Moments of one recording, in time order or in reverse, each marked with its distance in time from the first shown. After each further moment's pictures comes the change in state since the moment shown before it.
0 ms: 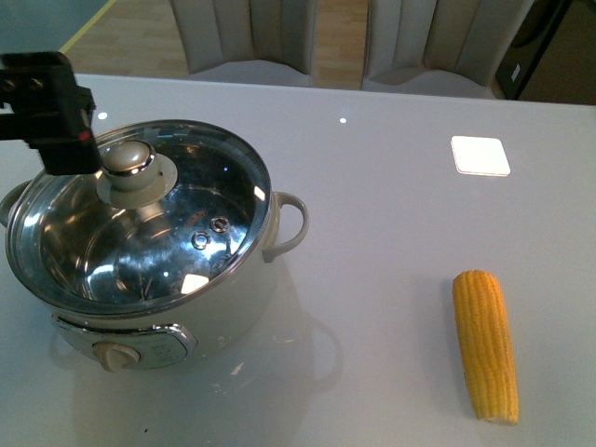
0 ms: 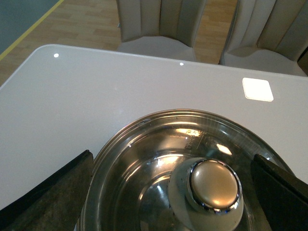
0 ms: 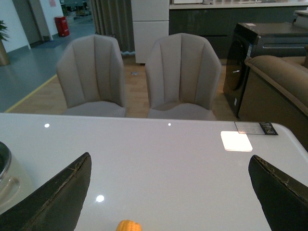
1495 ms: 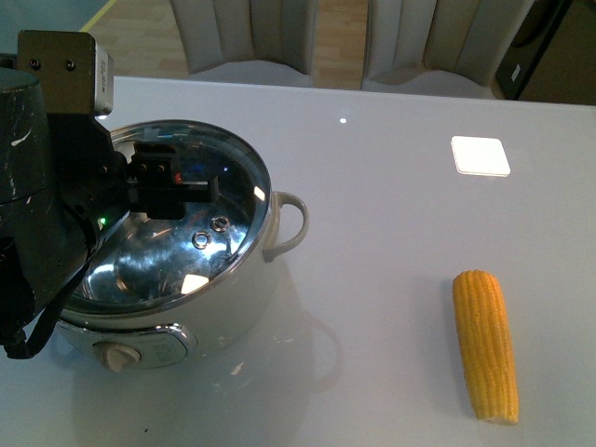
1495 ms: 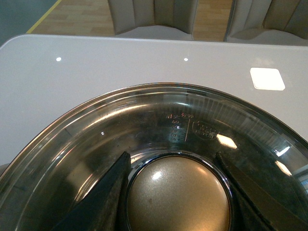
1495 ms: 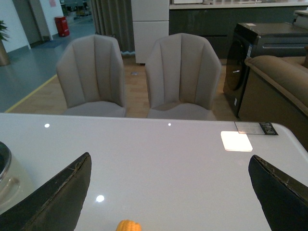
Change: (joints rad) left arm -0.112 0.480 0.157 0.291 -0.118 0.026; right arm 0.000 0.000 0.000 0.000 0.000 0.000
